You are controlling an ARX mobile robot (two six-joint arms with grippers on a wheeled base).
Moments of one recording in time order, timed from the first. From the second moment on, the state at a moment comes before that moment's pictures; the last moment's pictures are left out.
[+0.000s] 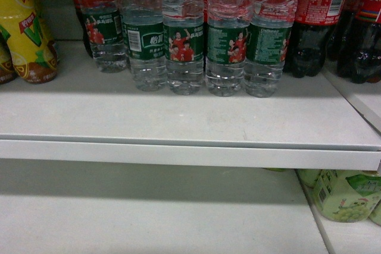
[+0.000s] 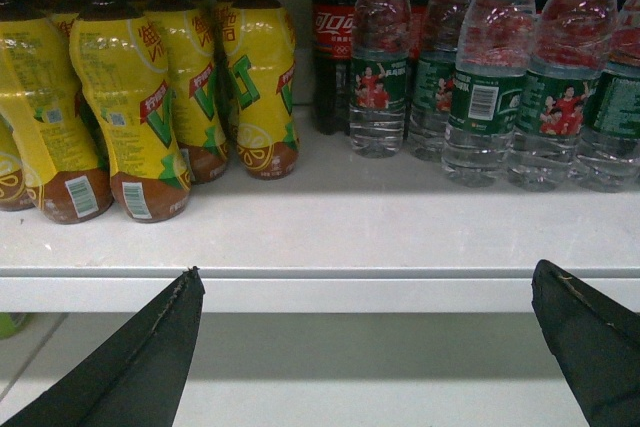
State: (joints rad) left arm 0.00 0.01 0.01 0.00 0.00 0.00; right arm 0.10 0.50 0.46 -0.10 -0.27 0.16
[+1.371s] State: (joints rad) left arm 0.00 0.01 0.01 0.00 0.00 0.00; right arm 0.10 0.50 0.45 -0.10 -0.27 0.16
